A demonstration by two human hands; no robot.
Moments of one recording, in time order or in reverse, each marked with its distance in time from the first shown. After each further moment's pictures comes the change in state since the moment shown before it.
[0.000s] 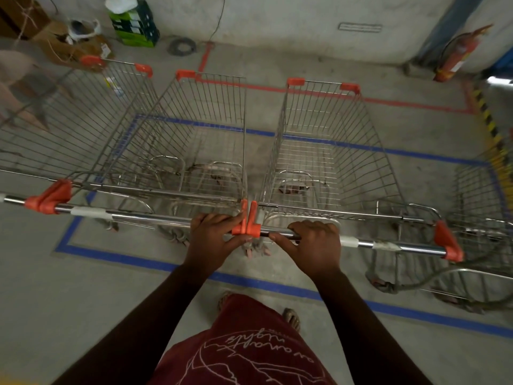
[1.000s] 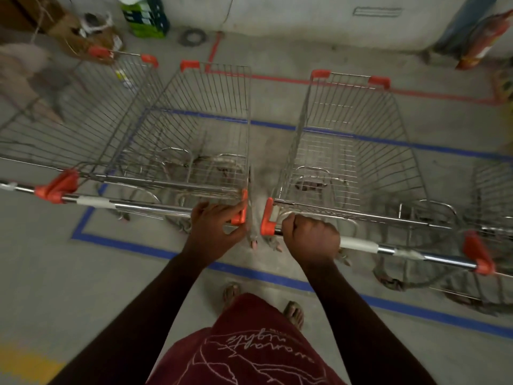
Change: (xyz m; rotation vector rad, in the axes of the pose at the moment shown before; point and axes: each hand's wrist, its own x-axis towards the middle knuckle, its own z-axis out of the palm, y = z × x) left_hand 0.005 0.017 -0.006 0.017 -0.011 -0.030; right_hand 0.007 -0.010 0.011 -0.193 0.107 0.165
